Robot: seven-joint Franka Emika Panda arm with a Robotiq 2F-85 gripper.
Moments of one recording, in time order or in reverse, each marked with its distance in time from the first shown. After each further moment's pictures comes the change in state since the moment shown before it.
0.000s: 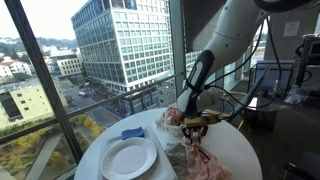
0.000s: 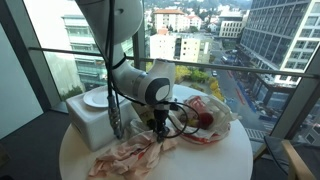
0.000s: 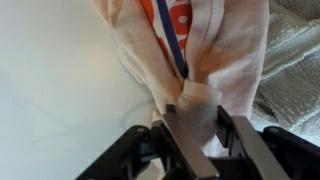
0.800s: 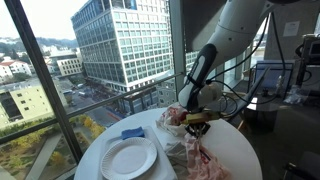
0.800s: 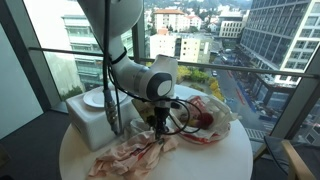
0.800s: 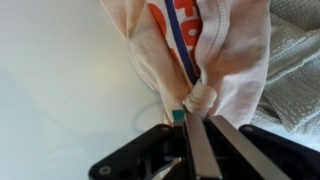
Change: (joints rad) arm 0.003 -0.054 -0.018 -0.025 -0.001 -0.080 0.015
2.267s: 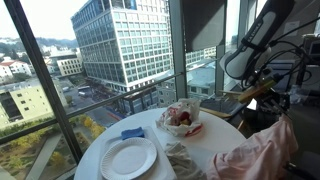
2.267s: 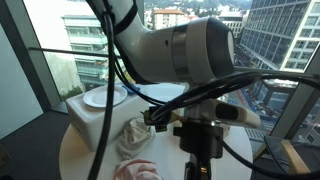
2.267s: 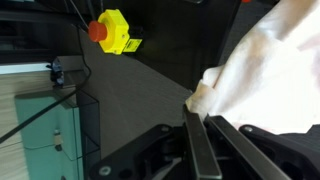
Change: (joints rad) arm -0.132 -0.436 -0.216 -0.292 -0.557 -0.711 0.656
